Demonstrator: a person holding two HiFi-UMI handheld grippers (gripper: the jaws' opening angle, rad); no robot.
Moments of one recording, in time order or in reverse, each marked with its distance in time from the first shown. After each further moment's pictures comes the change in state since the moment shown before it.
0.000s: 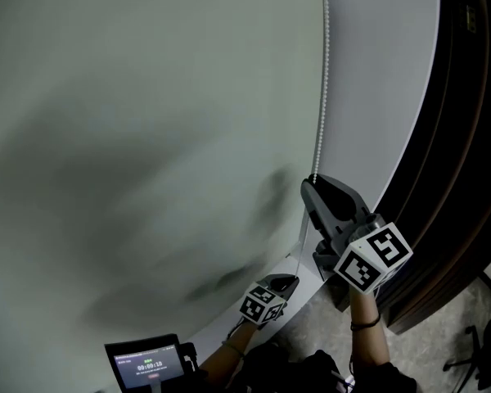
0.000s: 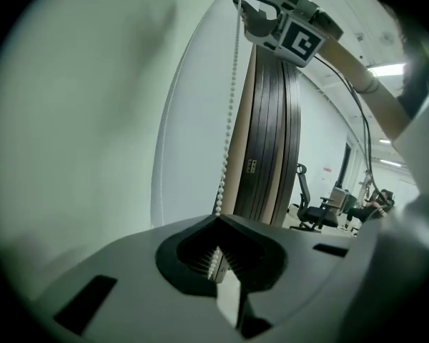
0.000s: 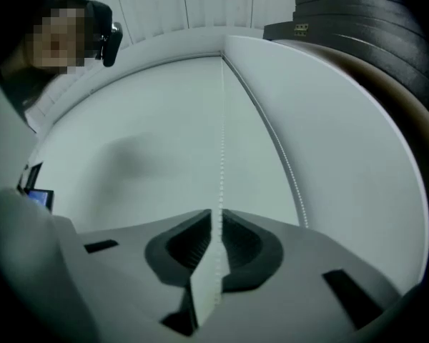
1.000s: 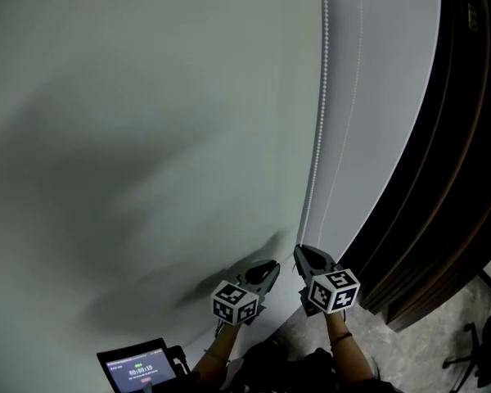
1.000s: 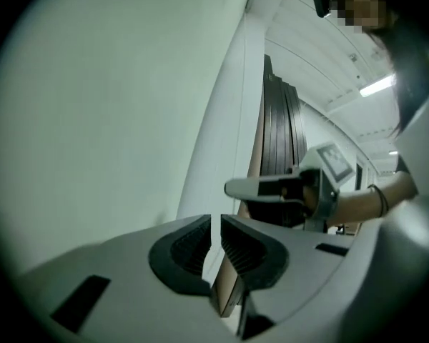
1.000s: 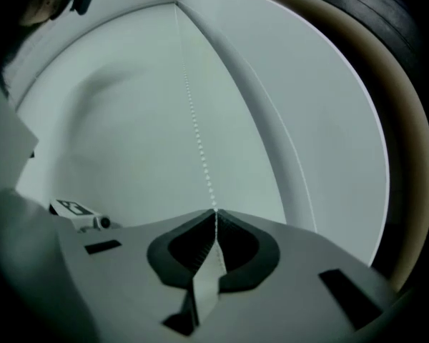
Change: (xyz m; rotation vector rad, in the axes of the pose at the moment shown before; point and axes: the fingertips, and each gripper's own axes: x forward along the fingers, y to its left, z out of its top) left arm -0.079 0.011 0.052 -0.062 -0.278 0.095; right arm -0.091 -0.015 -0.255 0.236 0.415 -0.189
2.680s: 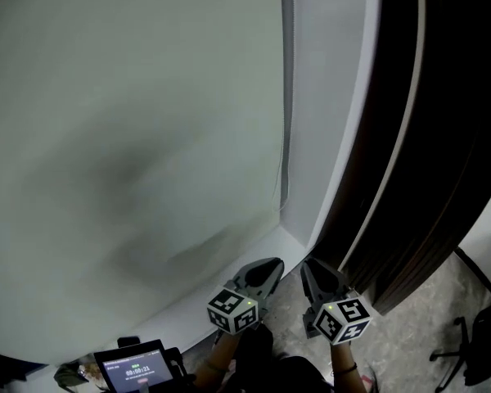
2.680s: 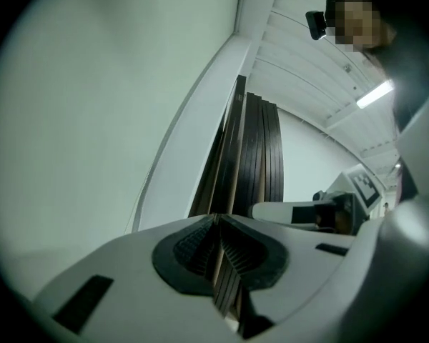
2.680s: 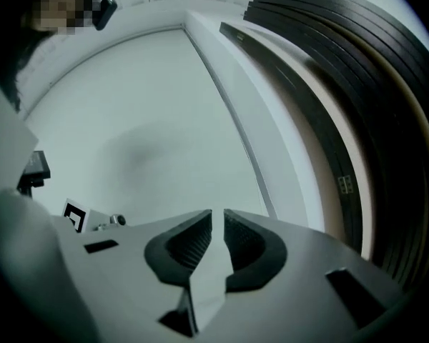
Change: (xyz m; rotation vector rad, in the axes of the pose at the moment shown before) left arm -0.058 -0.203 0.006 -0.072 -0.157 0.030; right arm -0.244 0.061 -0.005 0.022 -0.059 -0.029
